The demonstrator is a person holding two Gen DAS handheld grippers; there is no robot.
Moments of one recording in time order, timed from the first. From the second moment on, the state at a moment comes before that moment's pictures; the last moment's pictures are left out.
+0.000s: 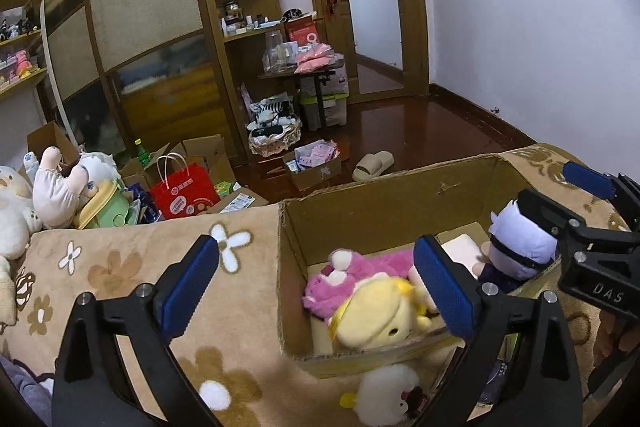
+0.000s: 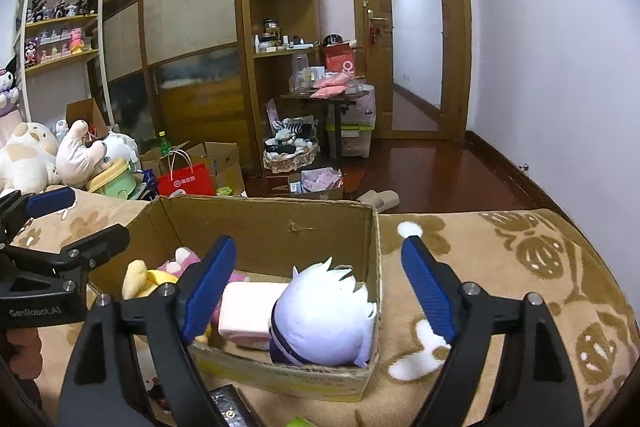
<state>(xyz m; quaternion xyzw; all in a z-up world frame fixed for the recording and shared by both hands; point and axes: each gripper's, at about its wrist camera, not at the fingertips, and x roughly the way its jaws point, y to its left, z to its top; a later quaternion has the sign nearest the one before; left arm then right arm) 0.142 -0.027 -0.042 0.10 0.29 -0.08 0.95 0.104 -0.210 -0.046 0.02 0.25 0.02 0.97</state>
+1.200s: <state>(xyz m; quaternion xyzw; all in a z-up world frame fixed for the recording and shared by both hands) 0.052 0.002 -0.004 0.08 0.32 -0.05 0.94 0.019 -0.206 -0.006 0.04 0.26 0.03 0.97</state>
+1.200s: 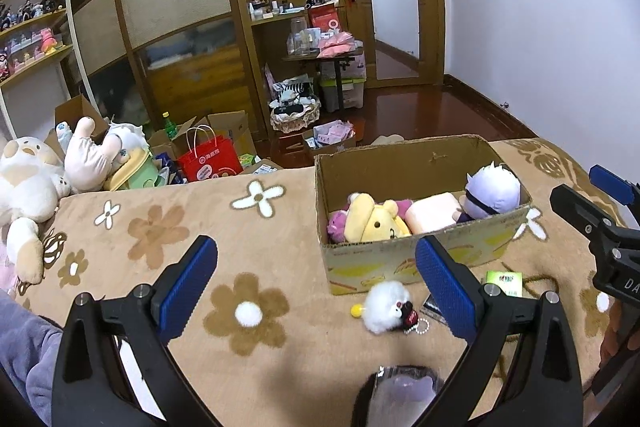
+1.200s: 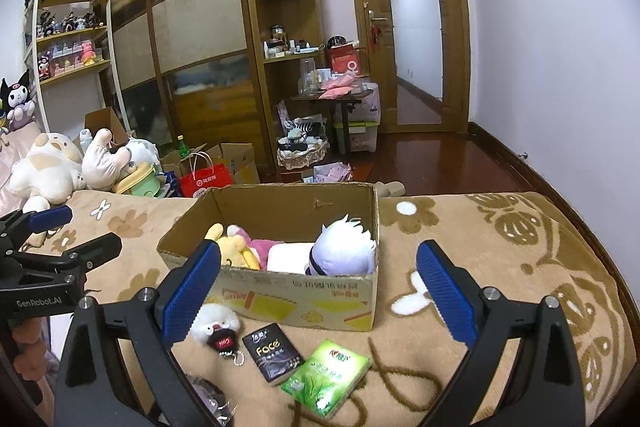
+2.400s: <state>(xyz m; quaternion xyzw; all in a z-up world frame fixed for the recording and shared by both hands) 0.056 -0.002 -0.048 0.07 0.43 -0.07 0.90 0.020 -0.206 -0.044 0.05 0.33 0.02 0.94</state>
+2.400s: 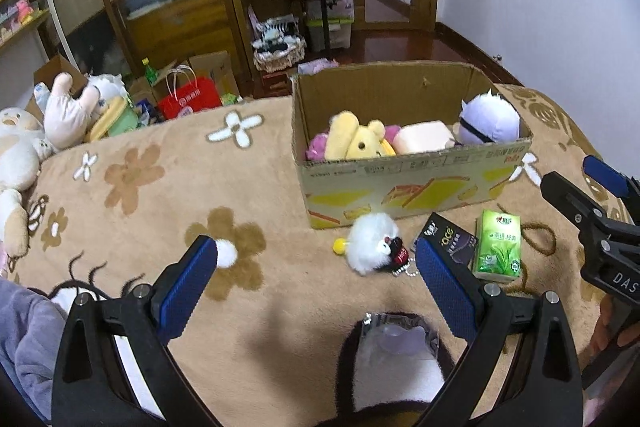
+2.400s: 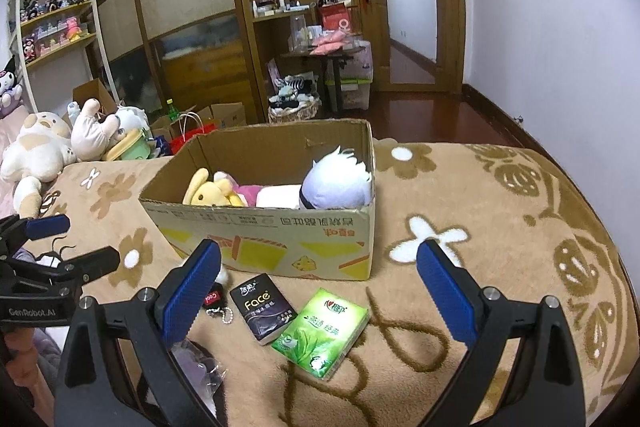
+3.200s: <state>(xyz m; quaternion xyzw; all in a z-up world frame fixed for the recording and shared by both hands) 0.078 -0.013 -0.098 0.05 0.53 -0.08 0.84 0.052 -0.214 -0.105 0.07 0.43 0.00 0.90</state>
